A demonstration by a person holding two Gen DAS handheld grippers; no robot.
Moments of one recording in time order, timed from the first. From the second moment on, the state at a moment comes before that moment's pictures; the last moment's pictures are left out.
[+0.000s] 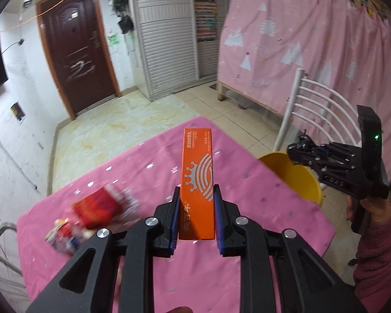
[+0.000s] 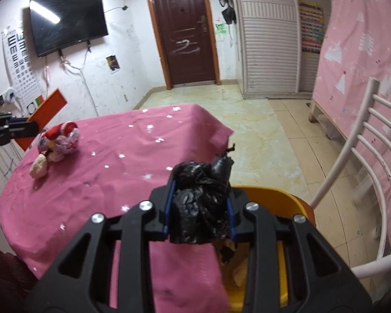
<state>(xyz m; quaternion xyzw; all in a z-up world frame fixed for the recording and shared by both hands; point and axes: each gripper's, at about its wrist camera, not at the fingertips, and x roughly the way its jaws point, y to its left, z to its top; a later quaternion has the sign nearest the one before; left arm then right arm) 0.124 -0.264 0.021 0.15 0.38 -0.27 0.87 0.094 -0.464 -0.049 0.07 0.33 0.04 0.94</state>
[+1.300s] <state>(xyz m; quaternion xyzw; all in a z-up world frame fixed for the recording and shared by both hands) 0.129 -0.474 -0.019 0.16 0.47 -0.36 0.79 0.058 -0.569 -0.074 0.17 0.31 -0.06 0.93</state>
